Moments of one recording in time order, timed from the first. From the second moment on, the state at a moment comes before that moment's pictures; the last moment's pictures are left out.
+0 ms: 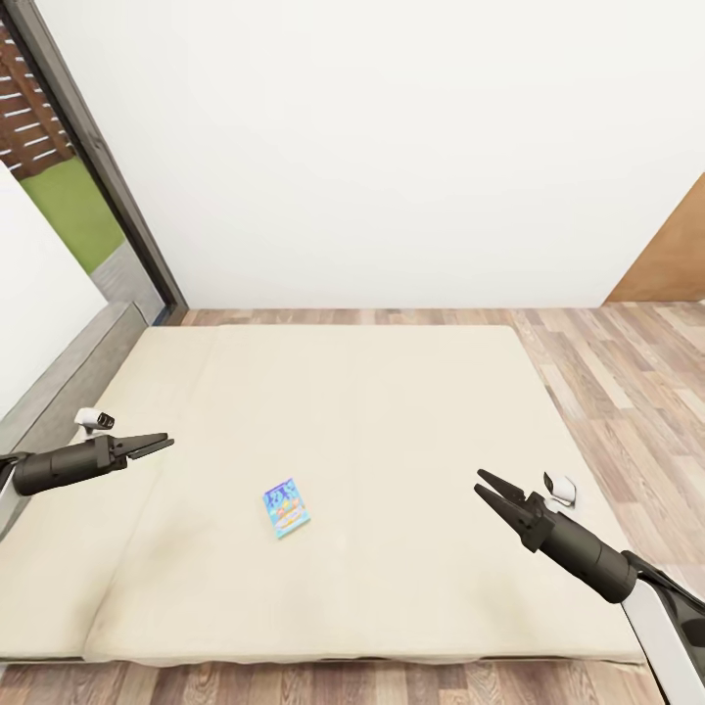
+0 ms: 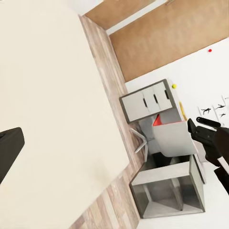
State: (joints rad) left arm -0.80 0.53 0.22 -0.76 0.19 0.75 -1.57; right arm -0.19 -0.22 -0.20 -1.56 -0.73 0.49 1.01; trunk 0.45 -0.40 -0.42
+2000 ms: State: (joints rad) left arm -0.80 0.53 0.22 -0.76 0.19 0.75 -1.57; right arm -0.19 -0.22 -0.20 -1.56 -0.73 0.49 1.00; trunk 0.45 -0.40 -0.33
